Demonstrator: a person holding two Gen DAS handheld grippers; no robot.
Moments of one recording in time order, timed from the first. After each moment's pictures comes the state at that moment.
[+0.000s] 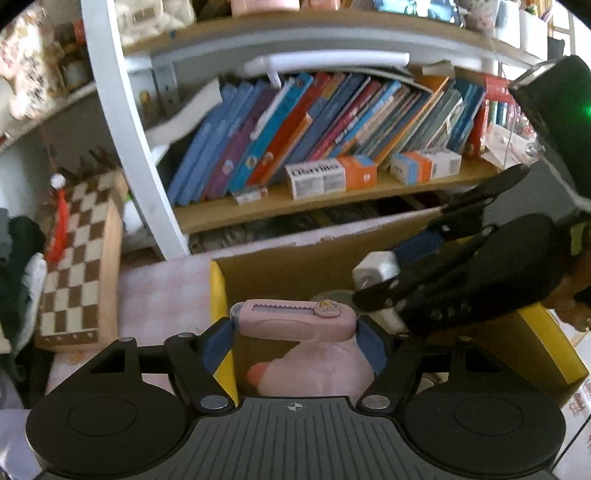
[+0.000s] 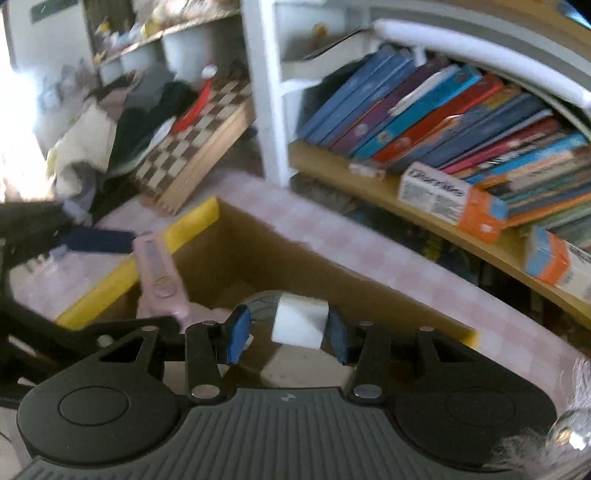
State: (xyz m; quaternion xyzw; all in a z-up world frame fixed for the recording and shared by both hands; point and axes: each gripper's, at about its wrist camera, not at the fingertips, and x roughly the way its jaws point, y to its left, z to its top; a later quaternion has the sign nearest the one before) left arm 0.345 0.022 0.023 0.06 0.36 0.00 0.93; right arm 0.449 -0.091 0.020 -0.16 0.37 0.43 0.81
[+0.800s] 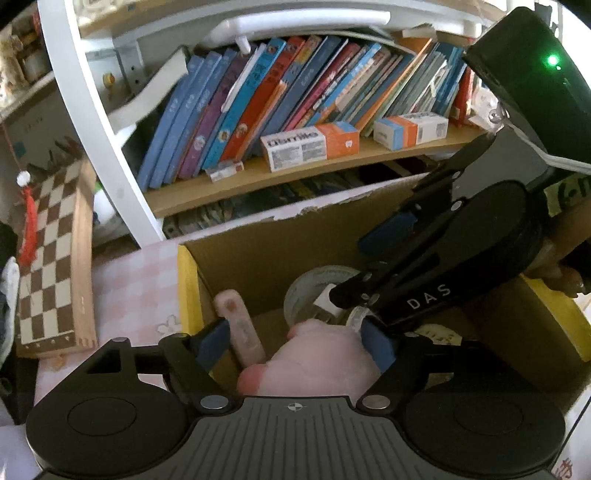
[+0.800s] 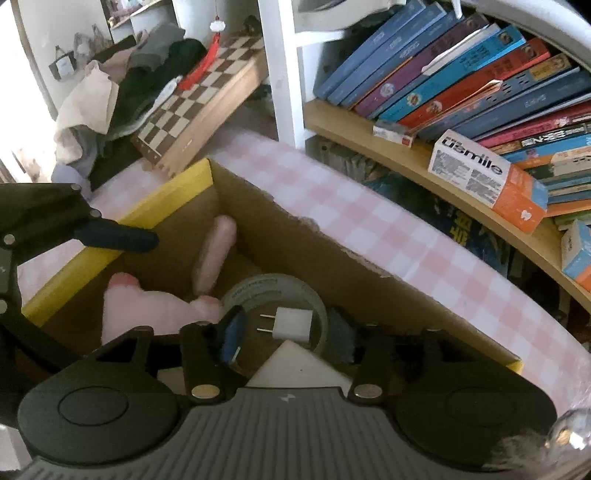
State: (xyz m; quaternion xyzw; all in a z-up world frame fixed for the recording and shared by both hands) left arm 0.360 0.013 0.006 0.08 0.40 -0.02 0.91; right arm 0.470 -0.078 0.001 -0.16 0.41 0.45 0.78
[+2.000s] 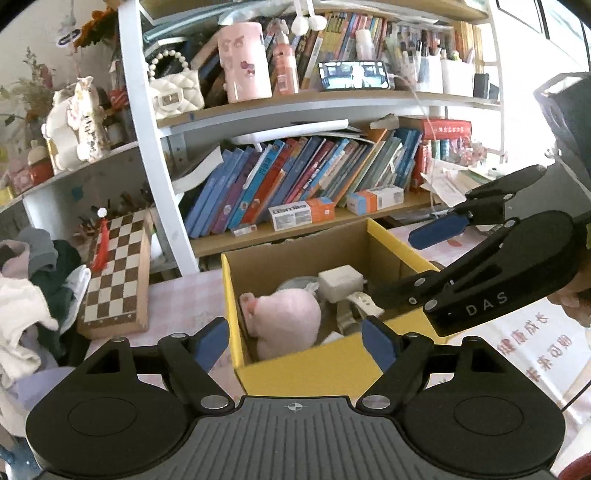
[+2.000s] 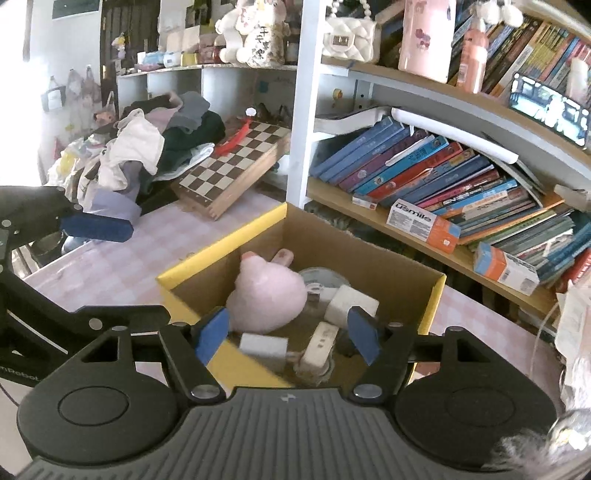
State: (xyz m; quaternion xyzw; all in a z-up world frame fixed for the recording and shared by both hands) left arm 0.162 0.005 0.064 0.08 0.26 -0.02 0.96; right arm 0.252 -0.144 0.074 -0.17 0.27 0.38 0.87
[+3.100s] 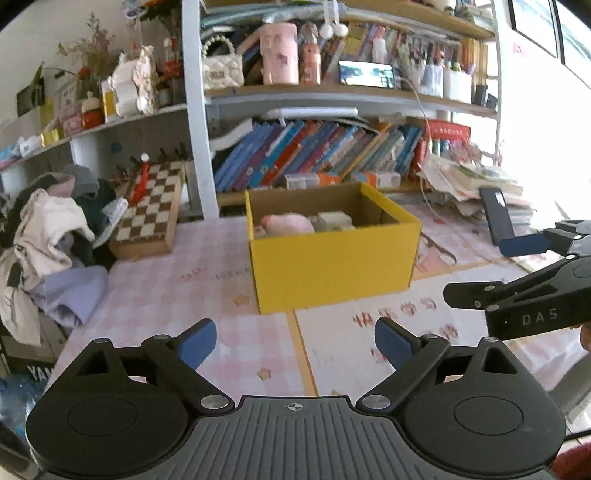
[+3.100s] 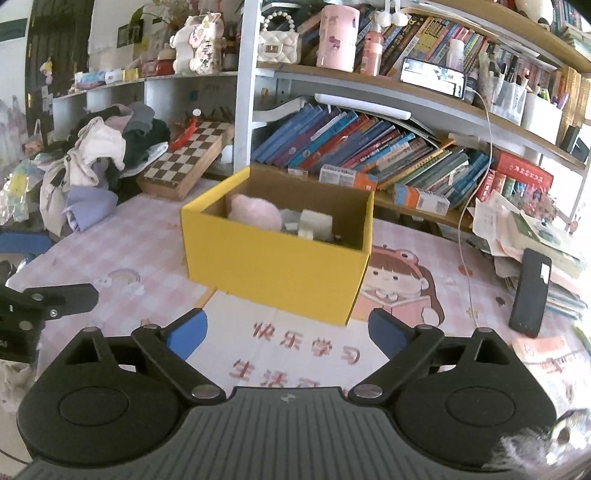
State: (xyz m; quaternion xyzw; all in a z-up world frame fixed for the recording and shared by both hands) left arm 0.028 0.008 0.035 0.03 0.28 0.00 0.96; right arm 0.085 -0.192 0.043 -0.12 0.27 0.23 0.93
